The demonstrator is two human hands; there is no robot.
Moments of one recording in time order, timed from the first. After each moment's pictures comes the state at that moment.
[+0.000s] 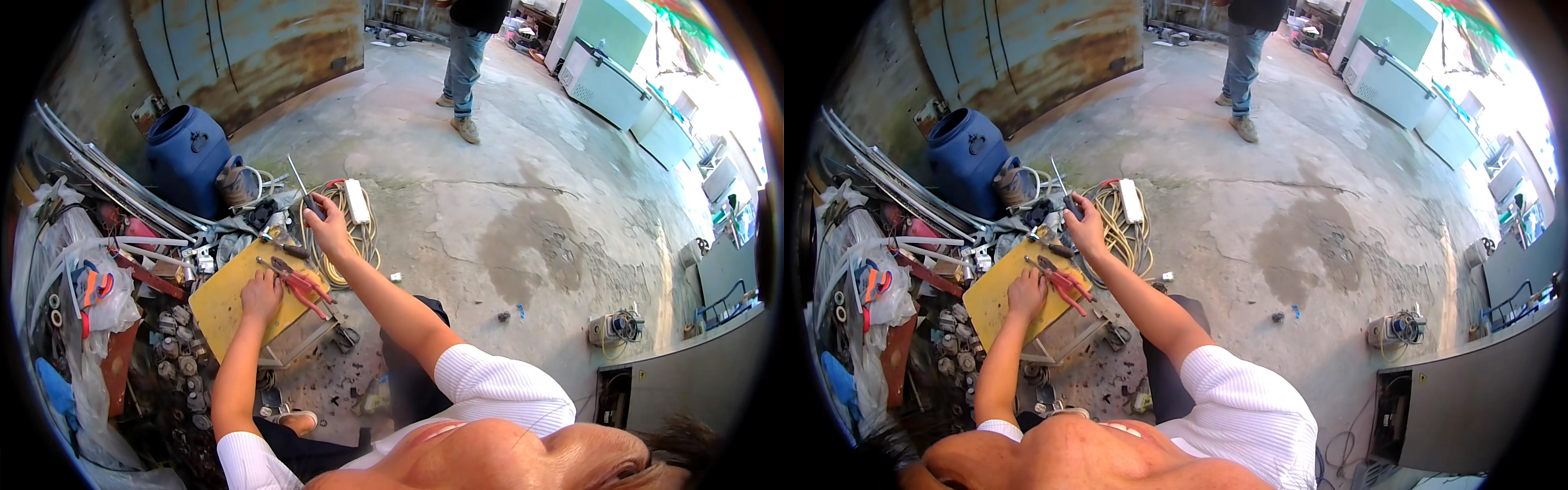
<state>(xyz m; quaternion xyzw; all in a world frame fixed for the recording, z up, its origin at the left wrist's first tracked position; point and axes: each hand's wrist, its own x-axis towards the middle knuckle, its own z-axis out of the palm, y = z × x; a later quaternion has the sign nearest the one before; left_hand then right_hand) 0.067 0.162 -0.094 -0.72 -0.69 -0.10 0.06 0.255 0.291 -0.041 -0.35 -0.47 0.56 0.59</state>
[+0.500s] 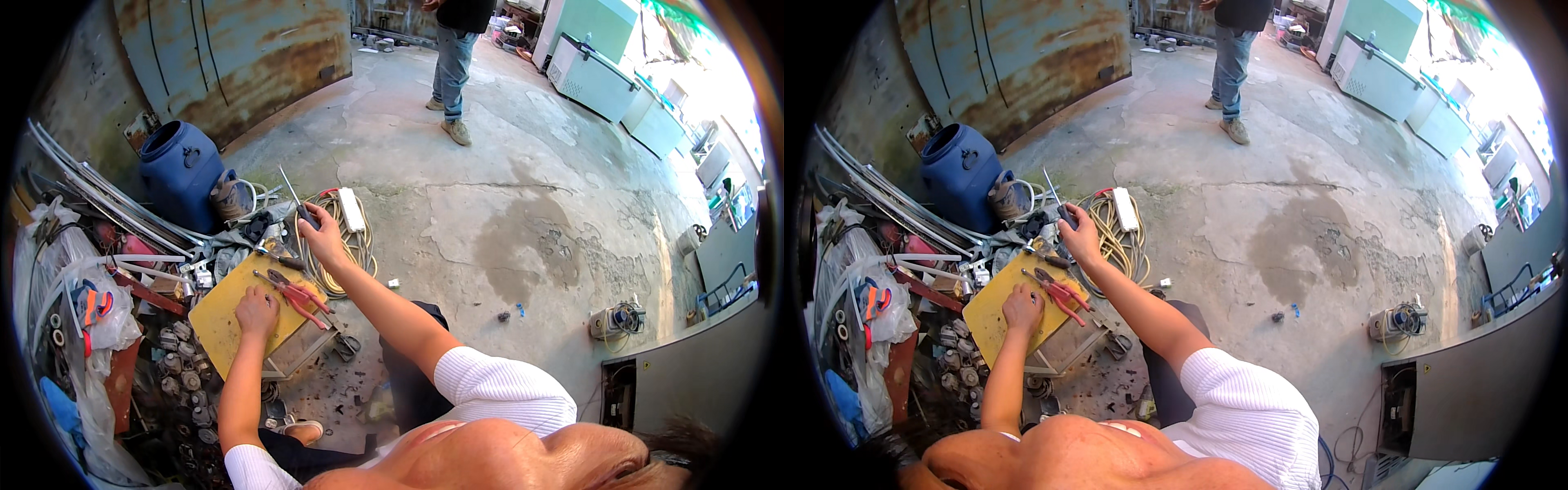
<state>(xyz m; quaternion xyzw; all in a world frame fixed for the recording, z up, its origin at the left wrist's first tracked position) 0.074 0.154 -0.082 -0.66 -0.74 -0.09 0.06 0.258 0.293 -0.036 -0.35 -0.46 0.57 0.58</state>
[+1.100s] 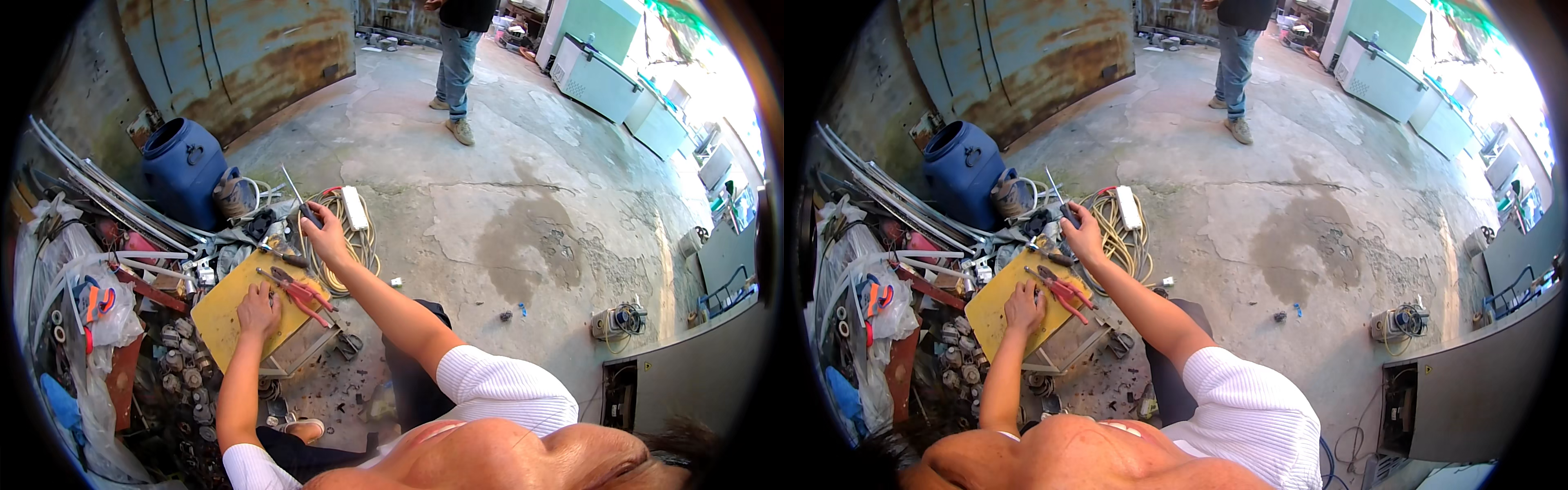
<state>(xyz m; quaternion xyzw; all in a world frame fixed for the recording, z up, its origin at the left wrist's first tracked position) 0.063 0.147 -0.080 -0.69 -0.71 -0.10 0.01 0.254 0.289 -0.034 -0.35 -0.47 0.57 0.58</state>
